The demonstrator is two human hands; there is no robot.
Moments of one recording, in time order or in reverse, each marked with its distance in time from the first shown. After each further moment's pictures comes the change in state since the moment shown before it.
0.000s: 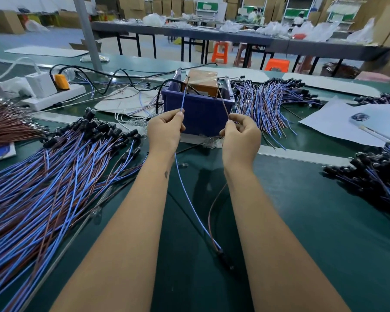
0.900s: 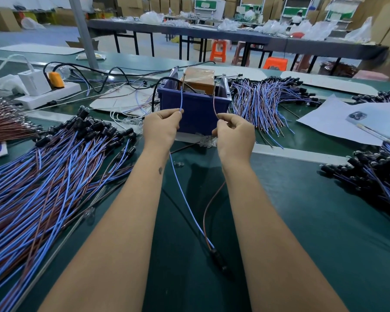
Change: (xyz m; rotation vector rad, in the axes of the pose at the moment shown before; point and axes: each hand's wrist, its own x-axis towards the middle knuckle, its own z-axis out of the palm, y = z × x) left_hand 0.007 0.000 0.001 0.082 -0.032 0.006; right_hand 0.003 -0.004 -0.001 -0.162 -0.106 -0.001
